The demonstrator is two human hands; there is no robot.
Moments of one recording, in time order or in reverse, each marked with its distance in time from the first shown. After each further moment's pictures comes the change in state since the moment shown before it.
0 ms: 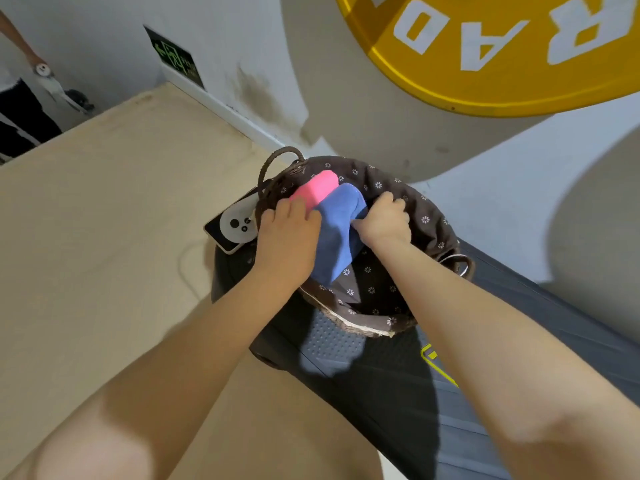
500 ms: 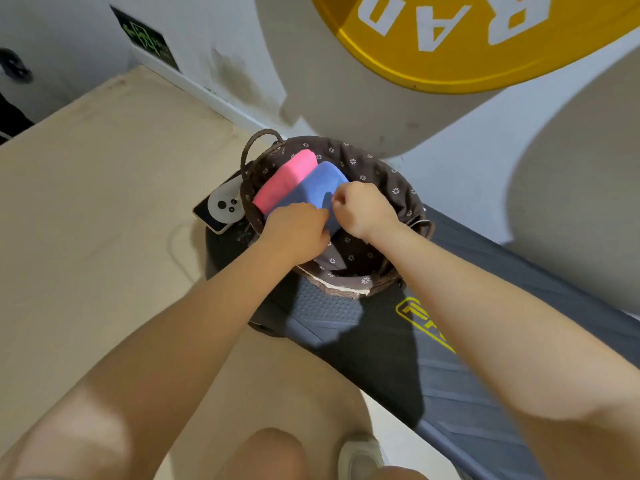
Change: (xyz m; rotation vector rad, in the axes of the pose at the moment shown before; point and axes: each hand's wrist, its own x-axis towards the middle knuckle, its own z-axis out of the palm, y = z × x) left_hand -0.009 0.021 -0.022 -0.244 -0.168 0.233; right_hand -0.057 -0.002 -0.043 -0.141 -0.153 -0.371
